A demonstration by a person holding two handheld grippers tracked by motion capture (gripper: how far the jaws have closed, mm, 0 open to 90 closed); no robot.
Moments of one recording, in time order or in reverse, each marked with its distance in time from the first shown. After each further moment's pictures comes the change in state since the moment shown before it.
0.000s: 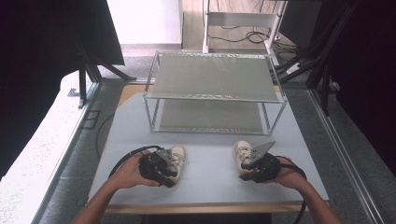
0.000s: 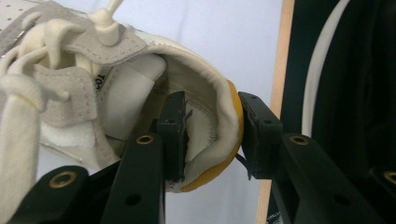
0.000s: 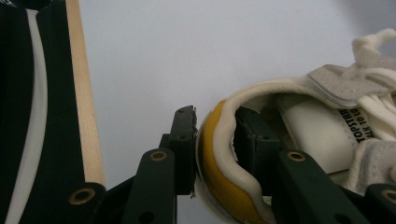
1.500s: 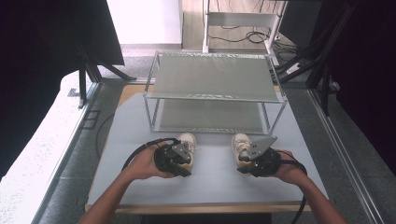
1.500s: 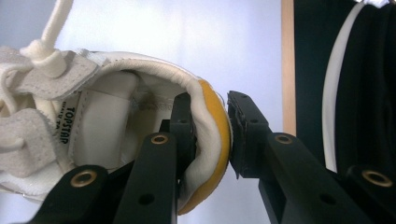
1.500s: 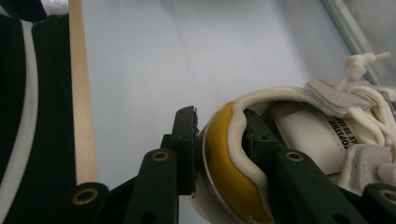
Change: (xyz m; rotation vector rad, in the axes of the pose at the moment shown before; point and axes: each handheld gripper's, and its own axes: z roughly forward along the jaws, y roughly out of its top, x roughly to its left) left arm -0.005 0.062 -0.005 -0.041 0.091 0.184; right arm 0.006 0.030 -0.021 -0.048 -0.079 -0.124
